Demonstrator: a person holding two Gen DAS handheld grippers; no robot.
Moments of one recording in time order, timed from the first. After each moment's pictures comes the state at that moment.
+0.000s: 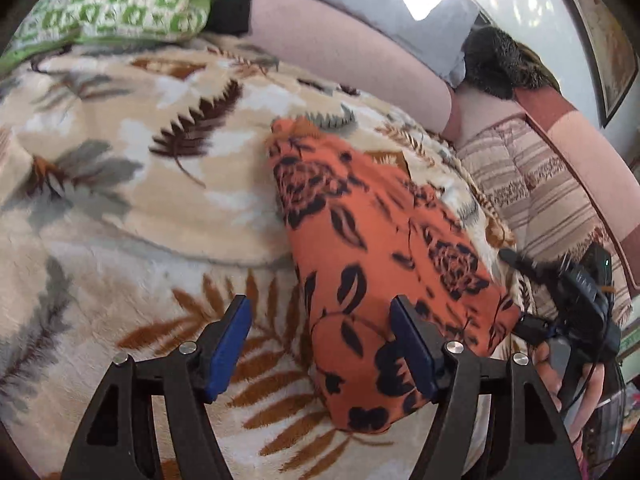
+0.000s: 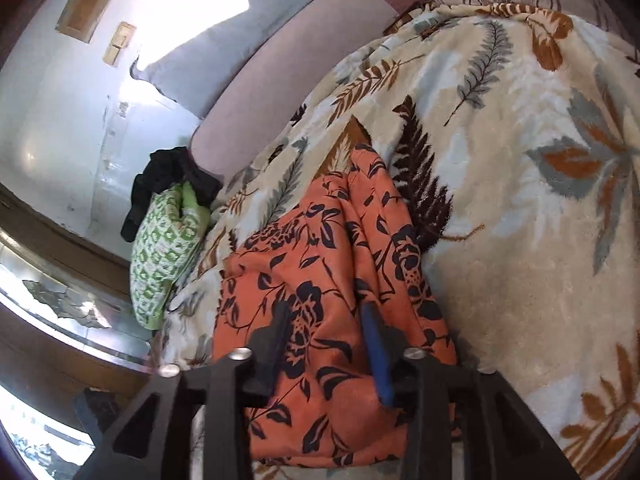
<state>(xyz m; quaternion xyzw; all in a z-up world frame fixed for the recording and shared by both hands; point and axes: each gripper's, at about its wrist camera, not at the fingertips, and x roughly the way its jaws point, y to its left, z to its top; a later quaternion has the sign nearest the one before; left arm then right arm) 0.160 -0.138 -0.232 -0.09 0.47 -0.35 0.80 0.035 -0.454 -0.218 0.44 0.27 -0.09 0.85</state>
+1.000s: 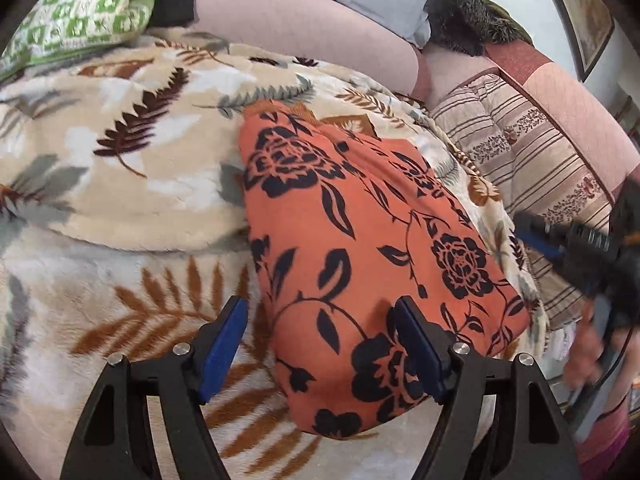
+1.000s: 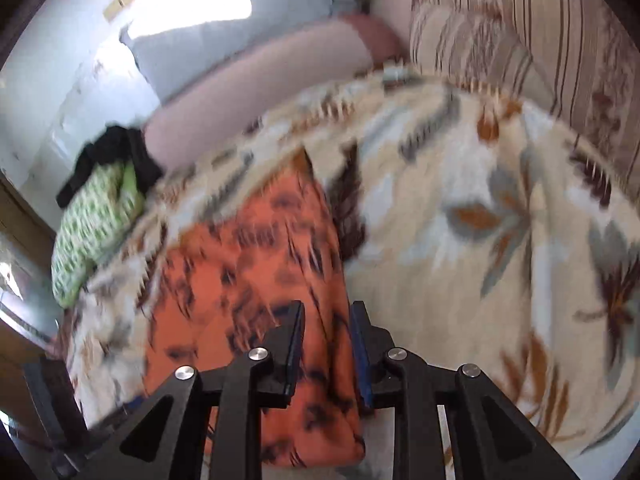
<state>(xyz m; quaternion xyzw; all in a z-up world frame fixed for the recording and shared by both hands) 0.141 -0.174 -0.229 -0.02 0.47 -0.39 0.79 0.018 -0.440 -0.157 0.30 0.29 -0.20 0.89</state>
